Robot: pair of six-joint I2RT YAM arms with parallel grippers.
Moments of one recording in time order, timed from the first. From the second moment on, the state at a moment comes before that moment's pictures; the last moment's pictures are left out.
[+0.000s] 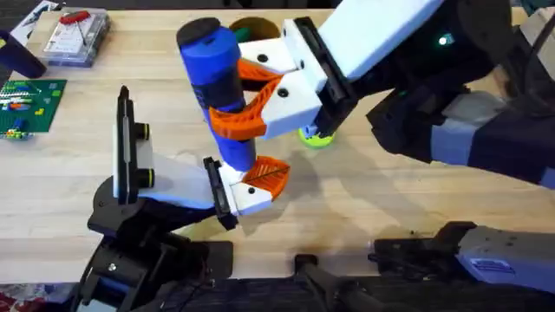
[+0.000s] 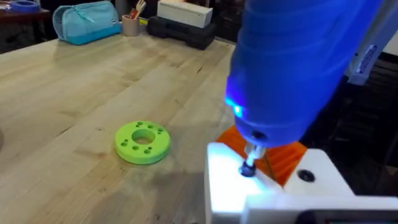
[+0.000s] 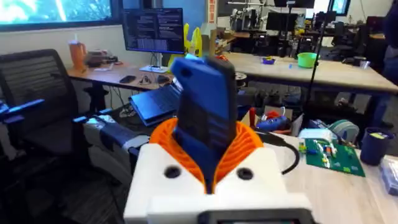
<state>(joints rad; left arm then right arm) -0.29 0.00 0.00 -0.08 0.92 -0.13 0.69 1.42 0.79 1.13 -1.18 0.42</state>
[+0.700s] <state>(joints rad) -0.29 0.00 0.00 -0.08 0.92 -0.13 0.69 1.42 0.79 1.15 -1.19 0.46</state>
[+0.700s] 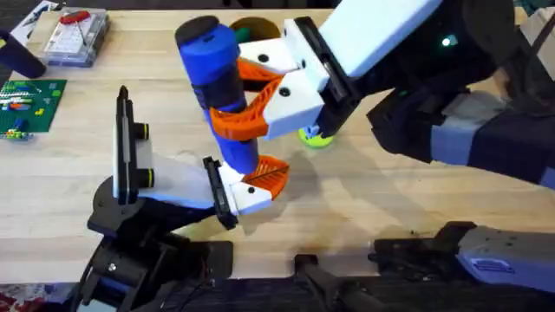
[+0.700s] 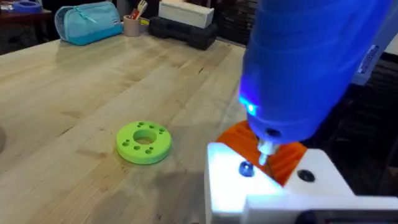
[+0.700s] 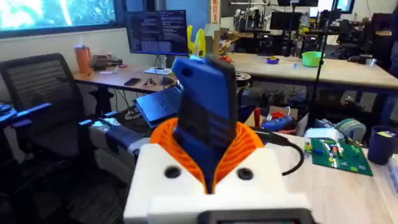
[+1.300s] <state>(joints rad) -0.29 0.00 0.00 -0.08 0.92 -0.13 0.69 1.42 0.79 1.14 -1.12 0.46</state>
